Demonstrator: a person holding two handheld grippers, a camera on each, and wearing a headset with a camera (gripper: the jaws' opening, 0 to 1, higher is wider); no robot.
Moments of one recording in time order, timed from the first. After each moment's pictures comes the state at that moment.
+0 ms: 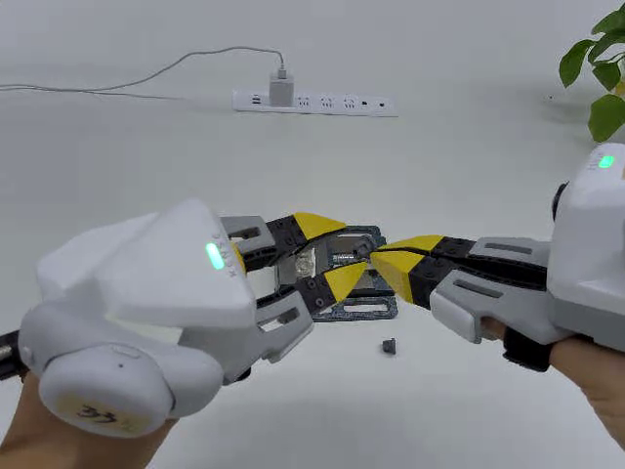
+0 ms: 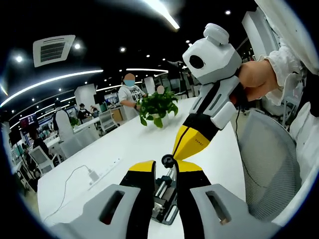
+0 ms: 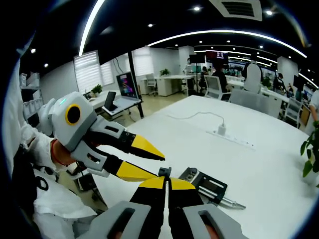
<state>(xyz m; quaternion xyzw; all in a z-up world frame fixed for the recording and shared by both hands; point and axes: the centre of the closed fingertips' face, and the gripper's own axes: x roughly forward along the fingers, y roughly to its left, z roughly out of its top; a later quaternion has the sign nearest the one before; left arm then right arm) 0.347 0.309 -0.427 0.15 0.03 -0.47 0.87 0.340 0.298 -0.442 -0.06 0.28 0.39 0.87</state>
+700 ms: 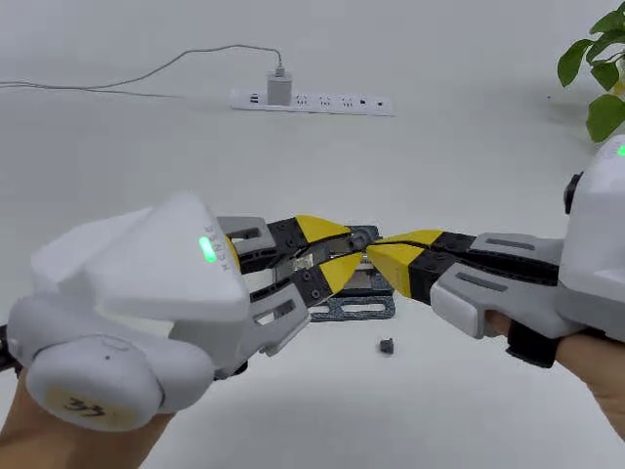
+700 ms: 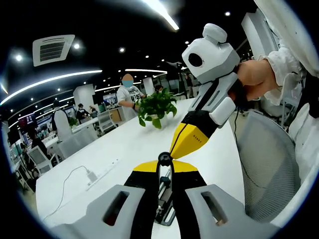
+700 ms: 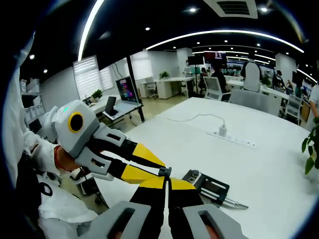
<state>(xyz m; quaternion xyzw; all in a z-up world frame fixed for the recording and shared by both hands) 0.347 0.305 -0.427 0.15 0.03 -0.48 0.86 0.341 0.299 -0.437 -0.04 0.28 0.39 0.87</state>
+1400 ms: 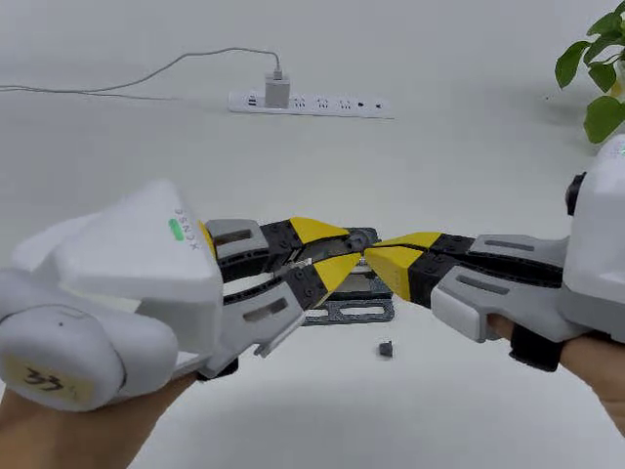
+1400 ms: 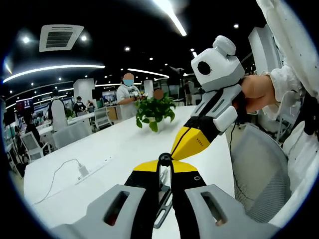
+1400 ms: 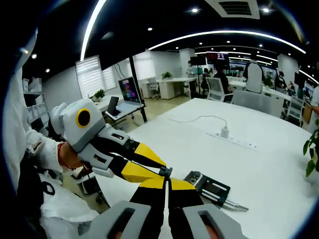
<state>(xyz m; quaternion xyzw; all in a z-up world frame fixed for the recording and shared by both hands) 0.347 0.308 -0.422 0.08 0.05 -0.50 0.86 0.340 0.300 -0.433 -0.05 0.27 0.41 0.87</state>
